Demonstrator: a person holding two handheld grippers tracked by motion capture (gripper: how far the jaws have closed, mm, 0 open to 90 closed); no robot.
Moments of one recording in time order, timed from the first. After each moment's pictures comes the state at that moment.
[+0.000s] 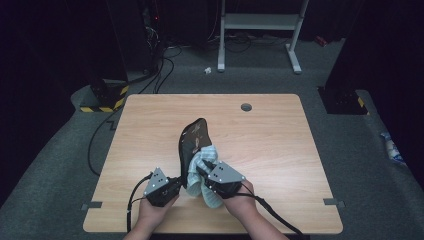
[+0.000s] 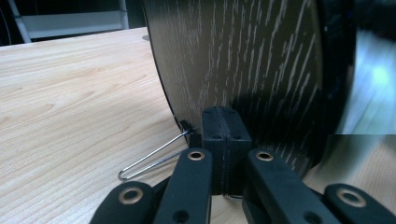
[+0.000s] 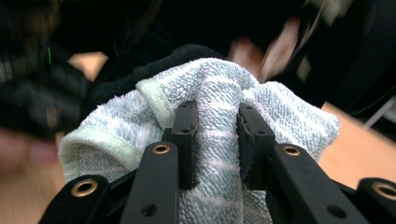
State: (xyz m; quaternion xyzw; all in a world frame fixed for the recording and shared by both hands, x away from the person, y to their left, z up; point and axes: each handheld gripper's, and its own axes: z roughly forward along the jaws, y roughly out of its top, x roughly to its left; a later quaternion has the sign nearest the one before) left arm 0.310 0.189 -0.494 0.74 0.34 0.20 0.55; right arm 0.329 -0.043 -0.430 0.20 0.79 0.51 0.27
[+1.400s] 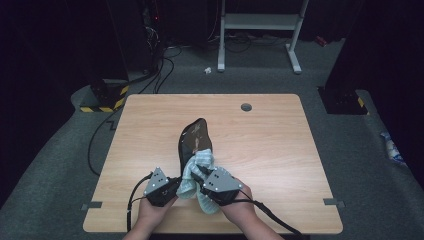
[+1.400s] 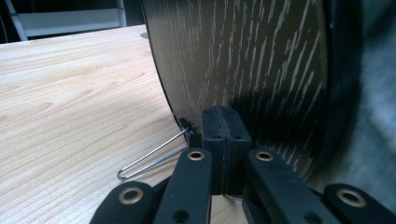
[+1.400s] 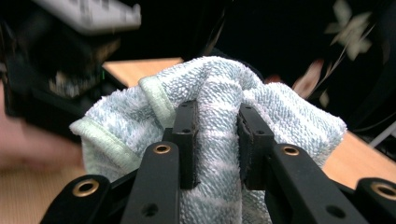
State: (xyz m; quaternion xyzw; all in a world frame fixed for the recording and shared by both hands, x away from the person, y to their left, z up) left arm 0.312 0.189 -0.495 0.74 0.34 0.19 0.55; right arm 0.306 -0.037 -0.431 0.17 0.80 0.50 0.26
